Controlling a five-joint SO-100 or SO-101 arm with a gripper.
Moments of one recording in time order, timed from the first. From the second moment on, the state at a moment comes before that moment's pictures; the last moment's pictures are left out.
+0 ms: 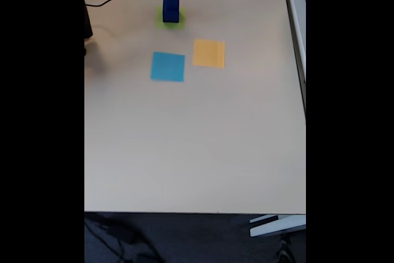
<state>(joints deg) -16.1 119.3 109.4 58.1 112.0</state>
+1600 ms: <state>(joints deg) -18.8 111.4 108.6 52.2 111.3</state>
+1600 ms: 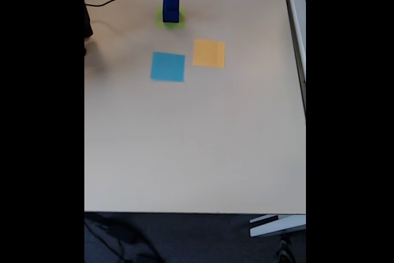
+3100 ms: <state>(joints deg) -19.4 111.7 112.8 50.8 112.8</state>
